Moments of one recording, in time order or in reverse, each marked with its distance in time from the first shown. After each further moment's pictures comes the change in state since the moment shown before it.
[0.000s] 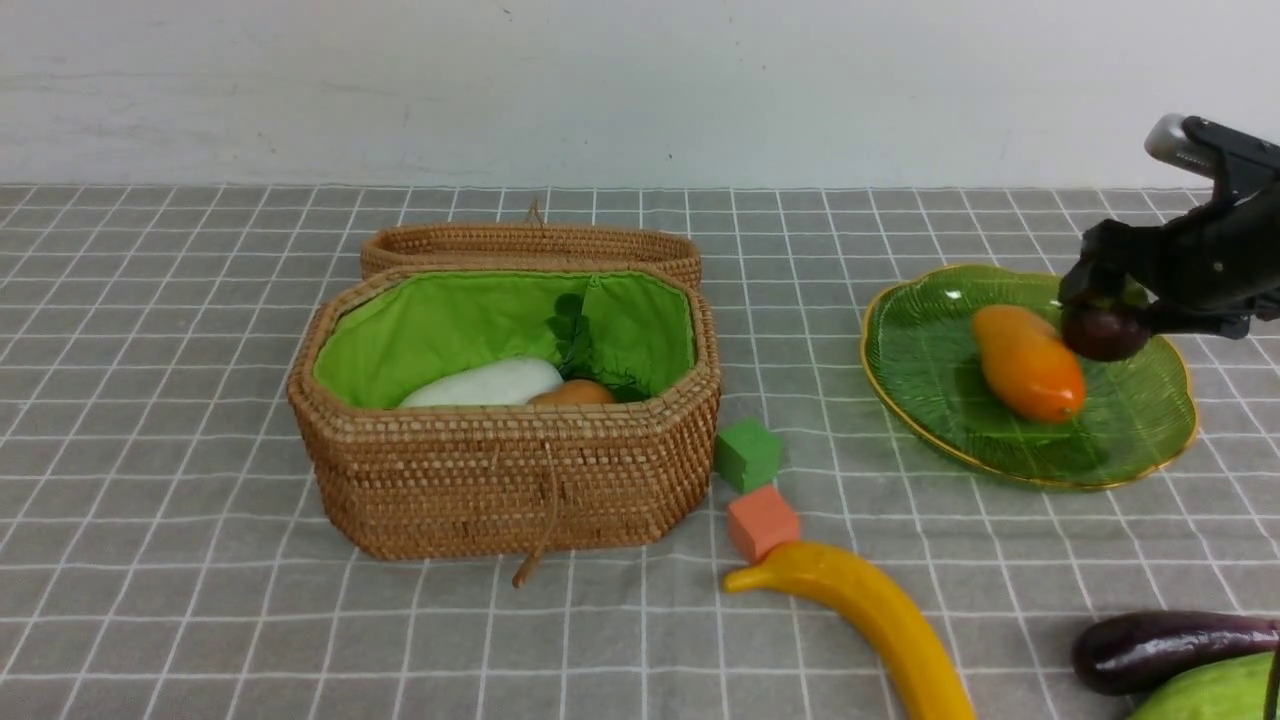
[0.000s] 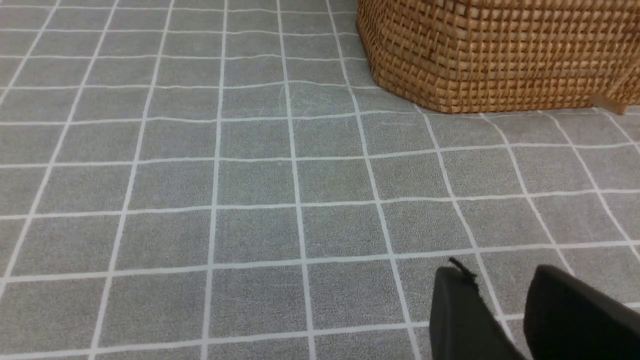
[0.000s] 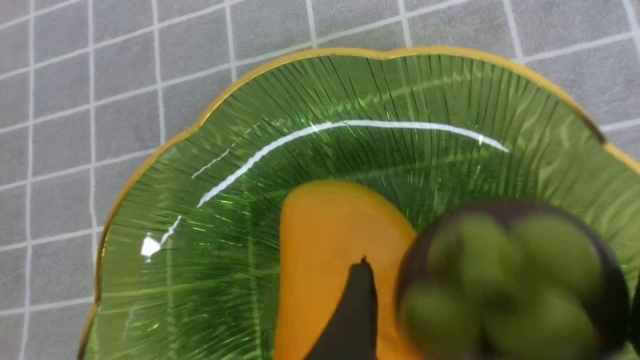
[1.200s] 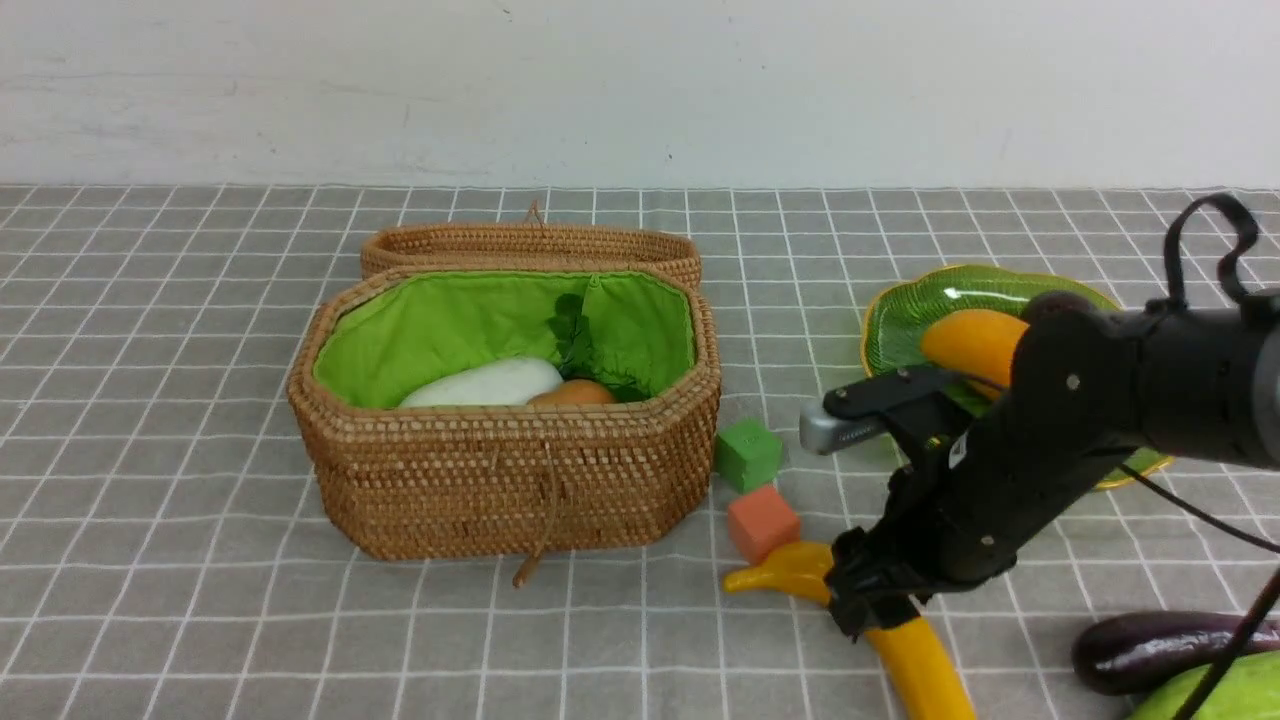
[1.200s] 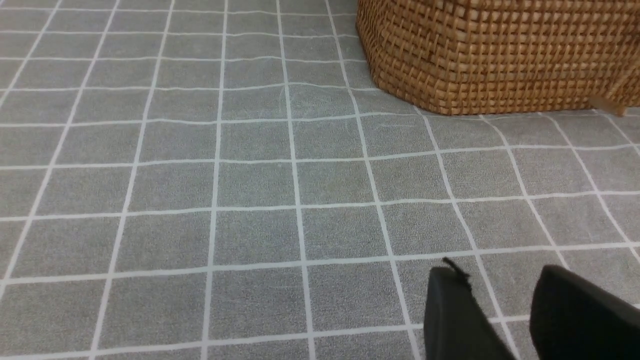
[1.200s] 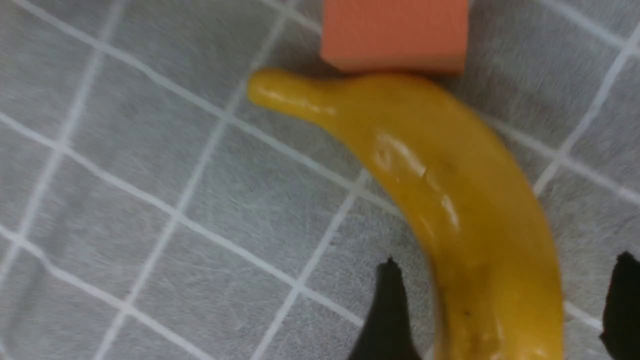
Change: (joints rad) right arm 0.565 -0.246 0.574 -0.178 0.024 -0.067; left arm 0.000 0.000 0.001 0.000 -0.005 0.000
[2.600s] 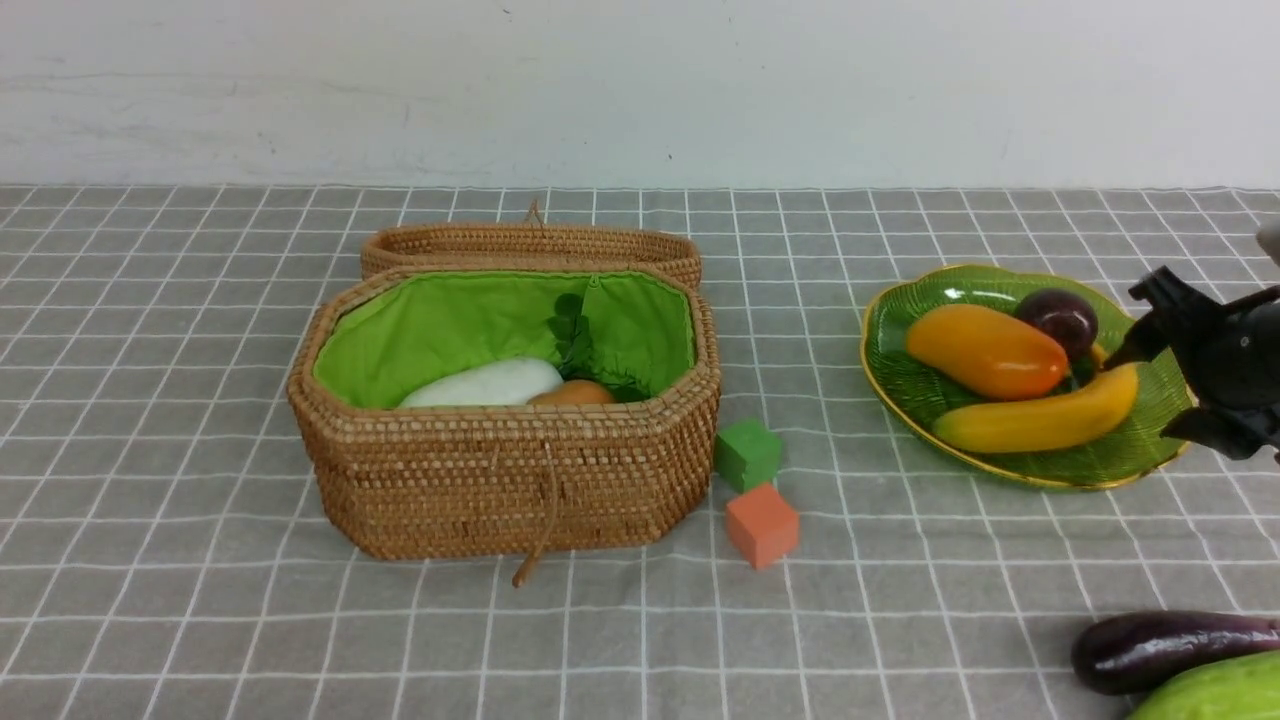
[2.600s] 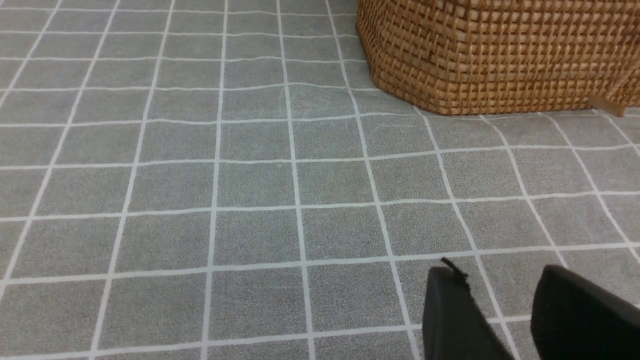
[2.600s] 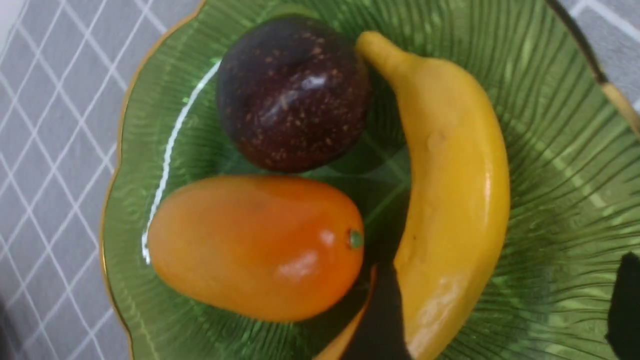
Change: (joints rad) right arm -0.554 0.033 -0.125 0.262 -0.262 0.525; left arm 0.000 0.000 0.000 0.000 0.000 0.000
